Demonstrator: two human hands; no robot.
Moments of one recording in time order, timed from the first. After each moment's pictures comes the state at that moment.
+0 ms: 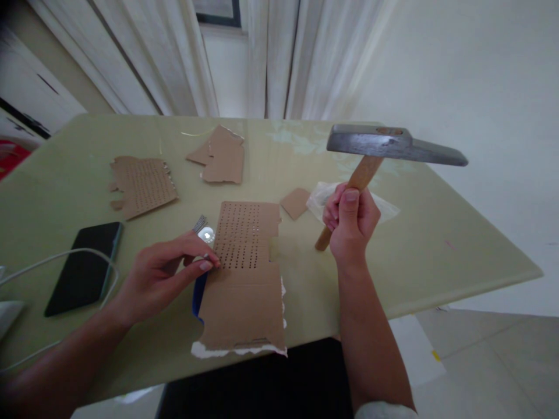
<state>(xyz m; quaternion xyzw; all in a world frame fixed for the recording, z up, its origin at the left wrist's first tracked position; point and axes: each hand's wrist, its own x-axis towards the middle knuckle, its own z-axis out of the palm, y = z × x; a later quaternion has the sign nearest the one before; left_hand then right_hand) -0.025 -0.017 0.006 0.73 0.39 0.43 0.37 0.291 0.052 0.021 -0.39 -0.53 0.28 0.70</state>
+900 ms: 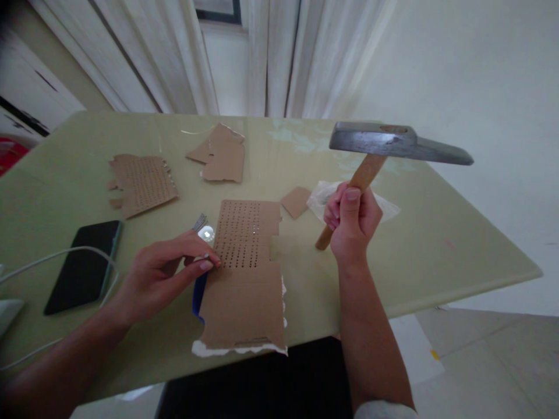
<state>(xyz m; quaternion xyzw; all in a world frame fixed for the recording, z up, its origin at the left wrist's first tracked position) -0.025 -0.017 0.008 0.74 0.37 0.43 0.35 0.291 0.052 0.019 -0.39 -0.53 0.27 0.70</state>
